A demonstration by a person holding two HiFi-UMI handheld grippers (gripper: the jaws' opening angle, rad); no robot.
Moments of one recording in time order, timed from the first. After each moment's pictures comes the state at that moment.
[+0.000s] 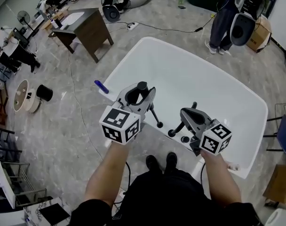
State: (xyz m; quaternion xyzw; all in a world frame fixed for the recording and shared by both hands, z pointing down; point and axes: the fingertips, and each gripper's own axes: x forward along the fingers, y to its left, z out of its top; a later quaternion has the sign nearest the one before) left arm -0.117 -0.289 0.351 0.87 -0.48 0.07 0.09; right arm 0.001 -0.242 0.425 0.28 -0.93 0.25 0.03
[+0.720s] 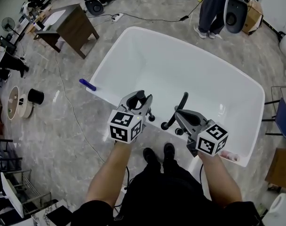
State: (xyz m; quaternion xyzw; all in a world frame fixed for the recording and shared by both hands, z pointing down) left arm -0.073 -0.296 0.470 0.86 -0.46 0.15 0.17; right arm 0.035 -0.229 0.468 0.30 -0.91 0.29 0.06
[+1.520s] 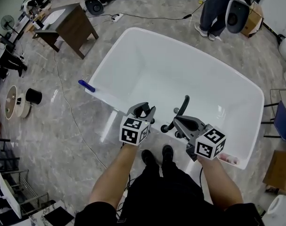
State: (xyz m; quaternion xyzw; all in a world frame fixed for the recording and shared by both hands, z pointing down) left arm -0.066 -0.280 0.562 0.84 -0.45 0.20 0.23; right arm 0.026 -0.222 0.488 0.28 -0.91 0.30 0.08
